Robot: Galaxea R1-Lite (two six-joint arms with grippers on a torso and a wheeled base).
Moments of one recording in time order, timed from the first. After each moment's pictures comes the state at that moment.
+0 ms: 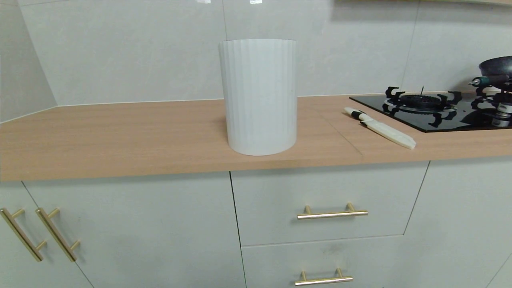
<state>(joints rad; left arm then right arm) 0.00 0.00 0.00 0.01 -0.04 0.01 0.00 0.00 0.00 0.00 0.00 0.00</state>
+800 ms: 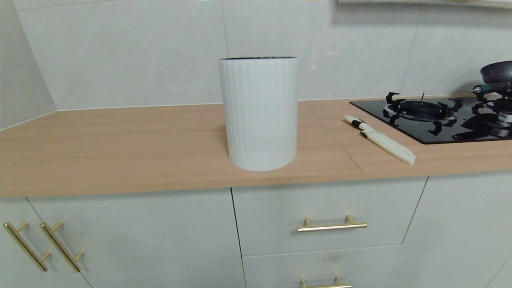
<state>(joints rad) 0.00 0.00 0.00 0.01 -0.04 0.01 0.00 0.00 0.00 0.00 0.00 0.00</state>
